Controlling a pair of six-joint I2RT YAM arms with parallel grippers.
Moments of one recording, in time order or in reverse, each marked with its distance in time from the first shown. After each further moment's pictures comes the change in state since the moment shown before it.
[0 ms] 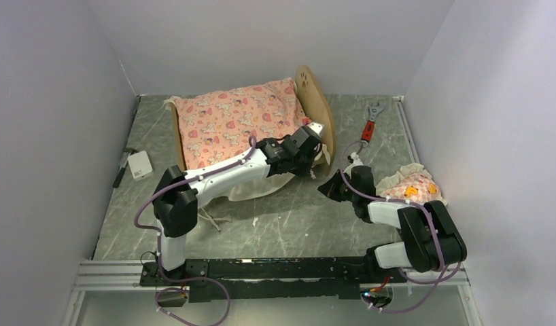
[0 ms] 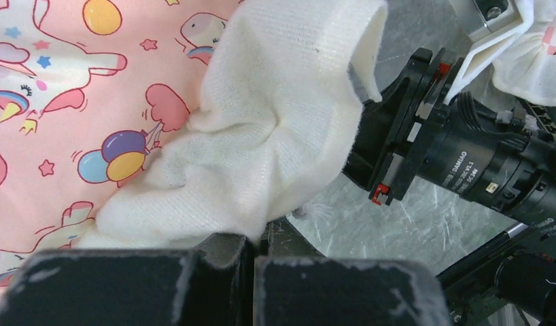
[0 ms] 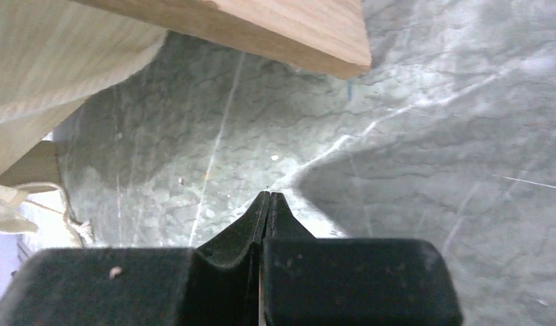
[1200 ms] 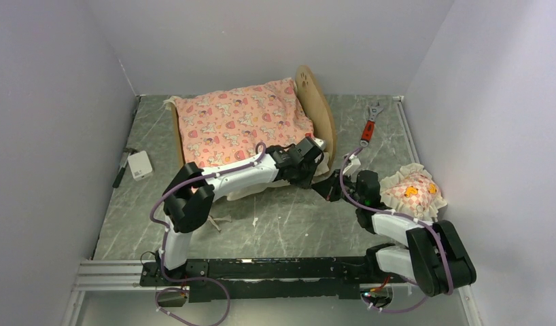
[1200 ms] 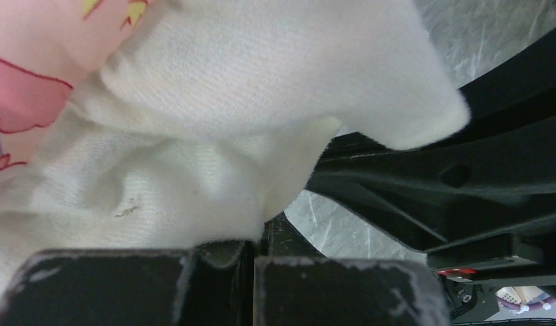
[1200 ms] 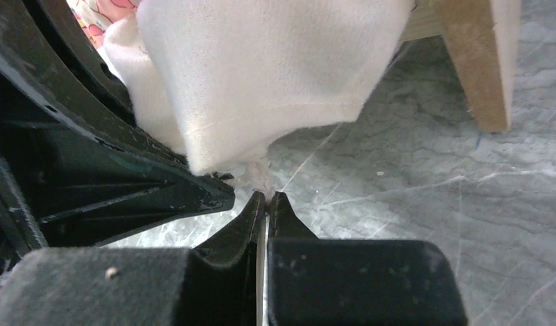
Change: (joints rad) left arm 0.002 0.089 -0.041 0.009 0.128 -0.038; right arm 0.010 -0.159 -0.082 0.162 -0.199 -0.106
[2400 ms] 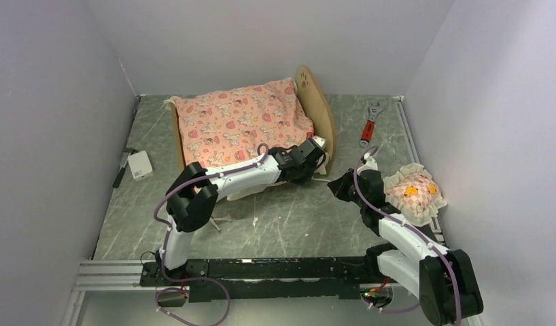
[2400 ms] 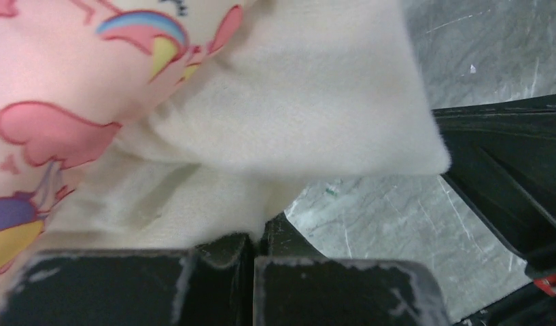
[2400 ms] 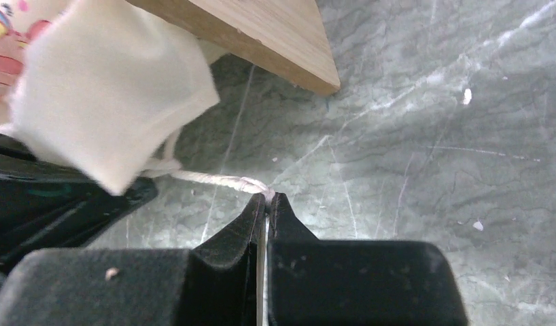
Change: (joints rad) left arm 0.001 0.015 -0.003 0.024 -0.118 0.058; right arm -0.014 -0.212 0.056 -0.431 0.388 0.101
